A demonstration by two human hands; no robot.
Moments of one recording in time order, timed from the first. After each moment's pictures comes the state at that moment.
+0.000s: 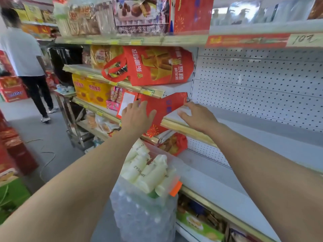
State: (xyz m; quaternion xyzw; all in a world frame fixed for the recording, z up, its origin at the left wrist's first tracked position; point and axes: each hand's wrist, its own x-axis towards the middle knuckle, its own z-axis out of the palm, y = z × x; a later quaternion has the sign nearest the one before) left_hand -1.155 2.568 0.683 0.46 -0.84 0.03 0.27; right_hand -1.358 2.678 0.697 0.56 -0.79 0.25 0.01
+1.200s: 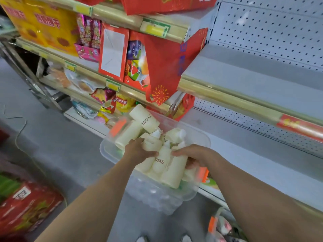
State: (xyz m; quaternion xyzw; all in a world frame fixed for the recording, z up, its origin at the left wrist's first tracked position) left_hand -1.117 2.420 0.402 0.52 -0.77 -0.37 -0.03; right_hand -1.309 2.564 0.431 0.11 -0.75 0.28 -0.59
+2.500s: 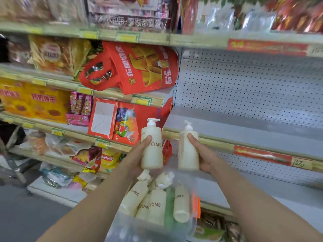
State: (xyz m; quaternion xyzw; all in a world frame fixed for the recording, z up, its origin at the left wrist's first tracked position) left_hand -1.119 2.419 0.580 0.19 -0.48 -0.84 0.15; right_hand -1.291 2.593 0.592 0.12 -0.62 0.68 -0.37
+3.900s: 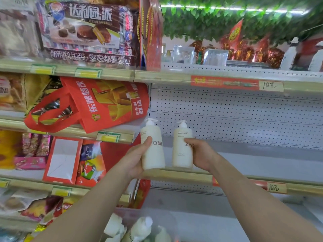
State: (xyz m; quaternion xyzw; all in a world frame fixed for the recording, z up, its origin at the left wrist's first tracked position) left_hand -1.255 2.414 0.667 0.12 -0.51 -0.84 0.12; right_hand -1.398 2.611 0.687 0.21 -0.55 0.74 -0.33
